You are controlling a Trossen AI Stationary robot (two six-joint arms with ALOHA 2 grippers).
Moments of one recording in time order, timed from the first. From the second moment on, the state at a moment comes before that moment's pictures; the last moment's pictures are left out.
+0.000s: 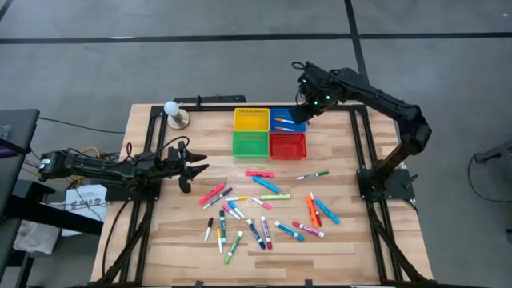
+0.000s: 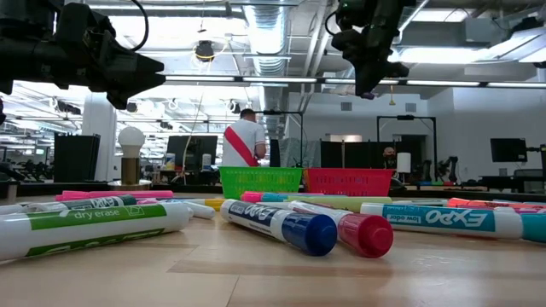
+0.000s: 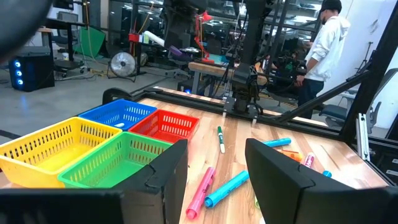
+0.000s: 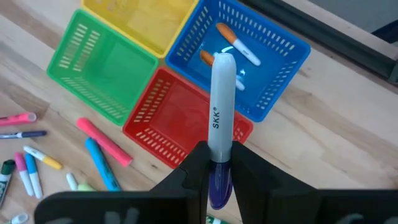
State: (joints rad) left arm -0.04 0.49 0.01 0.52 -0.23 -0.12; right arm -0.60 1.61 1.64 -1.25 -0.07 0.38
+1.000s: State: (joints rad) left arm -0.04 0.52 0.01 0.52 -0.23 -0.12; right arm -0.59 1.89 1.63 -1.08 -0.08 0.33
